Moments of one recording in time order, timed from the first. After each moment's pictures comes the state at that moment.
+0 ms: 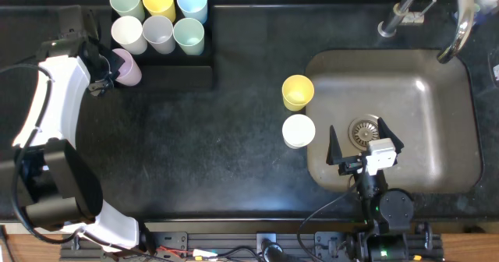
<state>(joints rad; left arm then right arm) 0.17 1.80 1.41 -0.85 -0.14 -0.79 0.07 0.01 0.02 -0.01 -0.10 -0.05</state>
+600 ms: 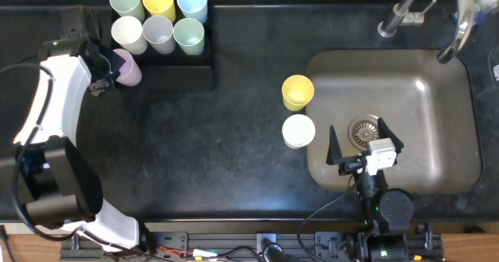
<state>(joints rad) 0.17 1.81 1.41 -0.84 -0.14 -0.79 0.07 0.01 0.02 -0.01 -0.10 -0.05</state>
